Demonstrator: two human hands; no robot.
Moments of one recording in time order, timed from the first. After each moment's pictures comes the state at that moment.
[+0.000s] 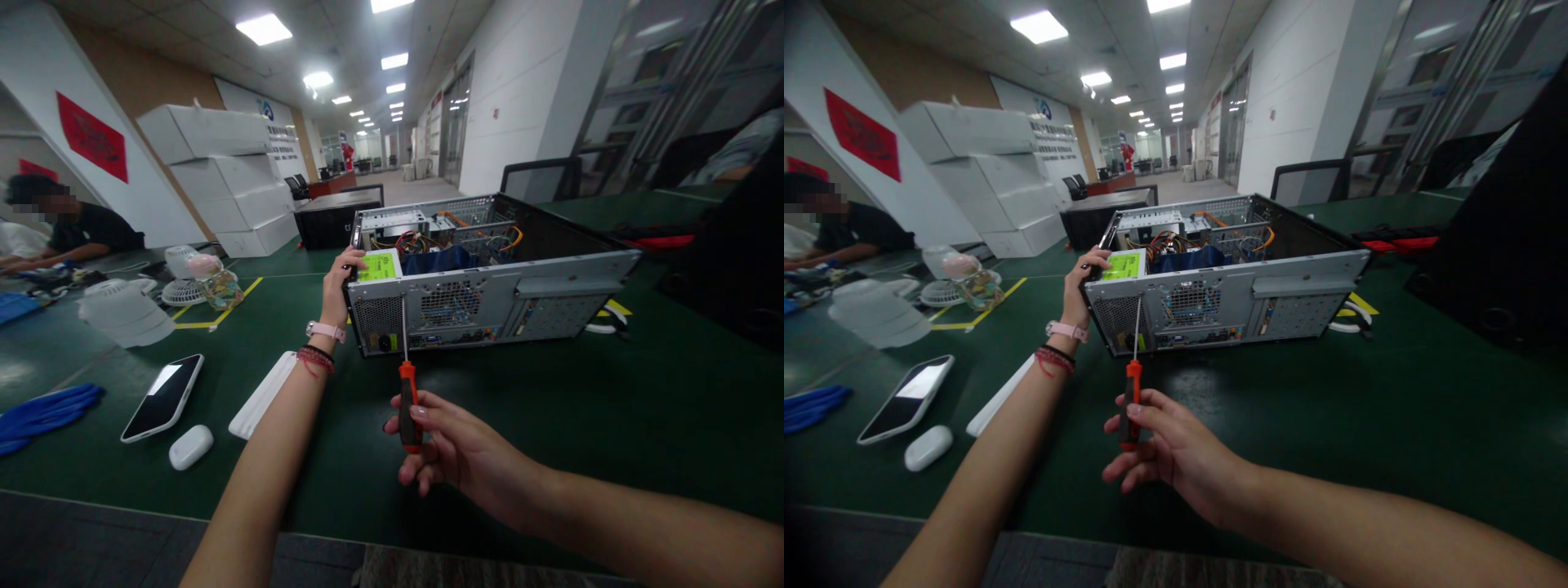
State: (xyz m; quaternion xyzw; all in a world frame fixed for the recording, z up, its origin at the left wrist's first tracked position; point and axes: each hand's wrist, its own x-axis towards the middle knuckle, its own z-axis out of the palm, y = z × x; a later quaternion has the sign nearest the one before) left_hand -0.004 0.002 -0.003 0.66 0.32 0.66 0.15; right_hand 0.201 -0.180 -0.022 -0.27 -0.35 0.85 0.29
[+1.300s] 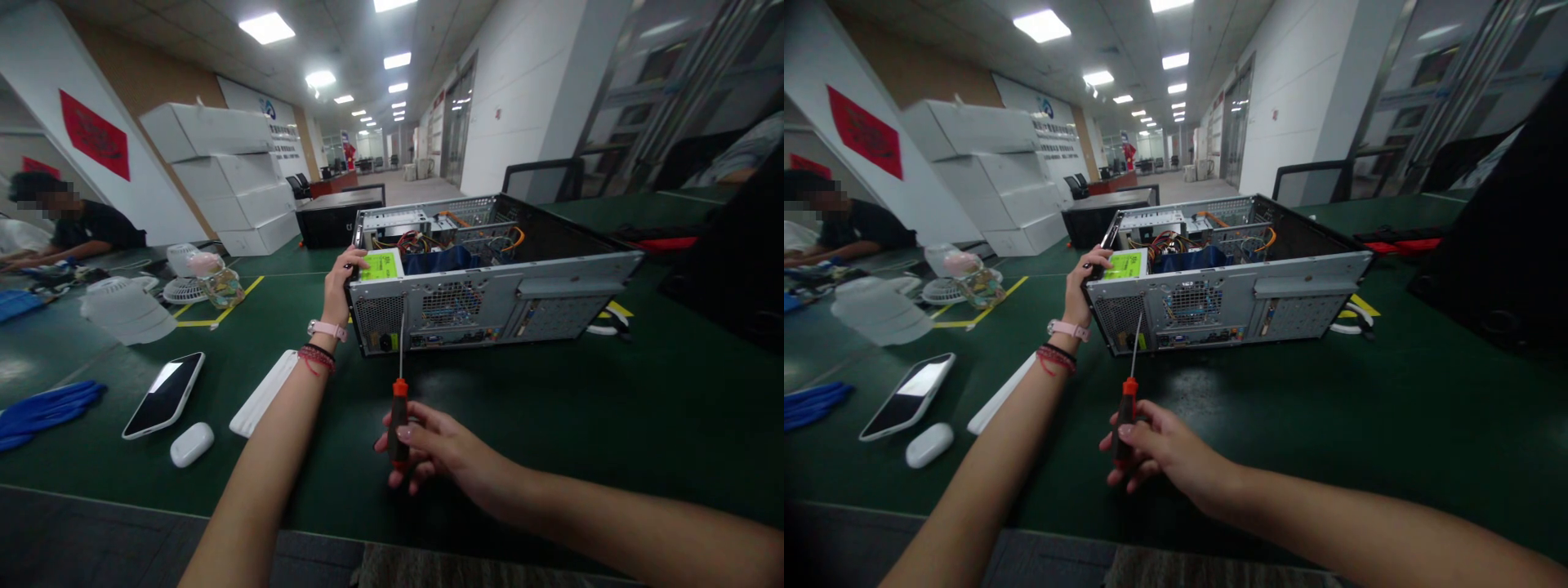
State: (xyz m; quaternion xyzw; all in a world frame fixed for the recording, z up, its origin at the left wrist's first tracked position) left_hand -0.005 0.003 -0.004 0.67 0.32 0.66 0.14; right_hand 0.195 -0.175 -0.048 -0.30 -0.44 0.81 0.25
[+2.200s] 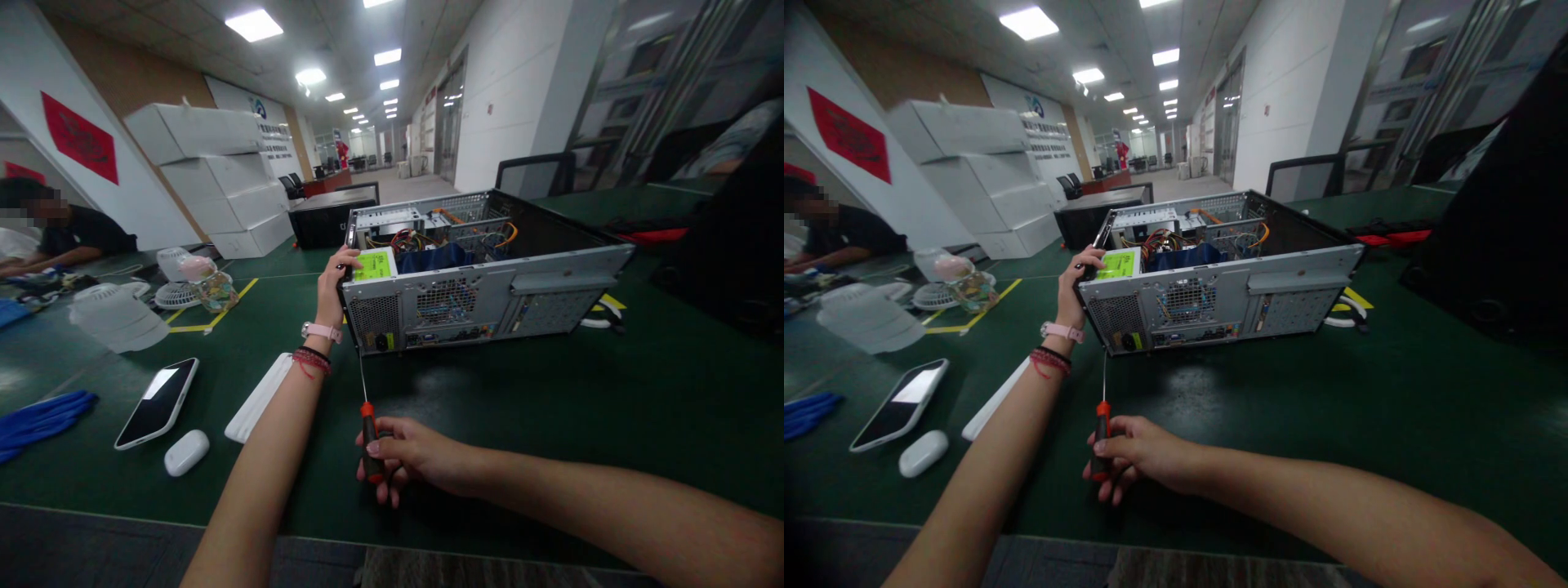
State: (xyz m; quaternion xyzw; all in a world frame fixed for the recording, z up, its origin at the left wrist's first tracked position) left_hand -0.008 0.006 -0.006 0.68 0.31 0.65 0.14; right_hand 0.170 -0.159 -0.076 -0.24 -0.43 0.86 0.13
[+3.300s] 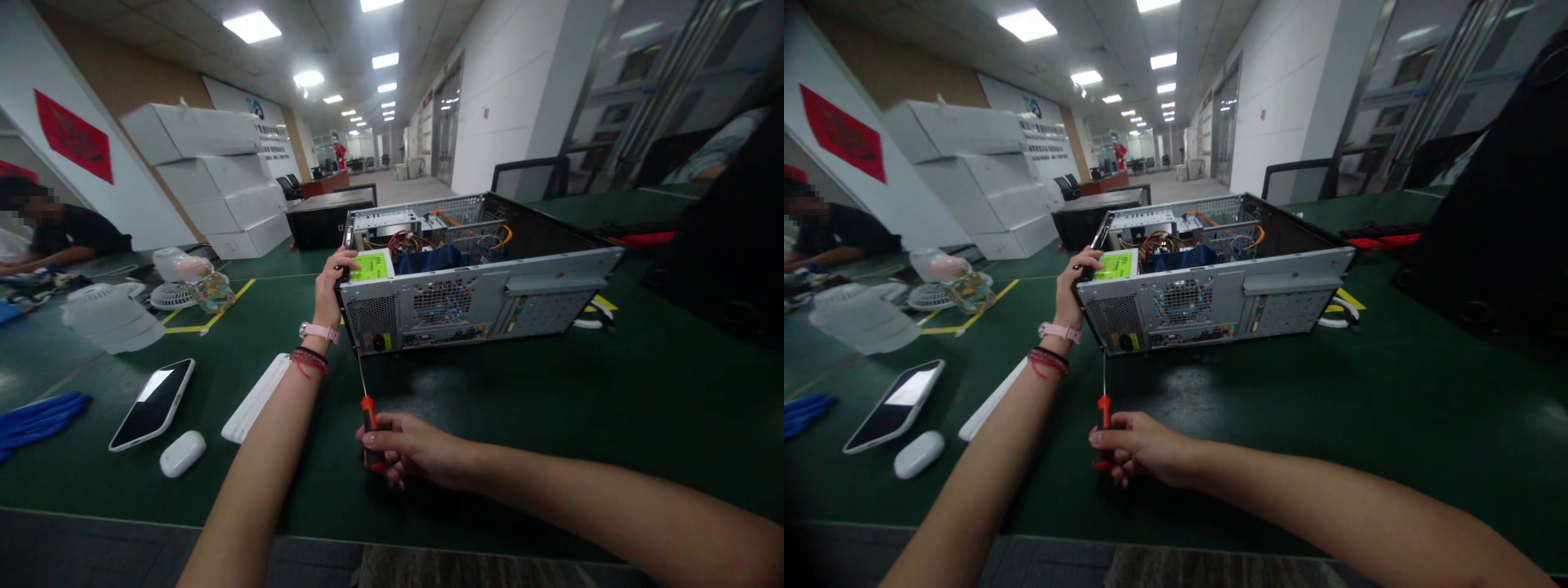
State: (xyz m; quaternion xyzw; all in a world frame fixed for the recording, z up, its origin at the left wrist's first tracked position) left_hand -0.005 0.005 -0.004 0.67 0.31 0.66 0.15; right_hand 0.169 -0.156 -0.072 -0.30 -0.42 0.84 0.14
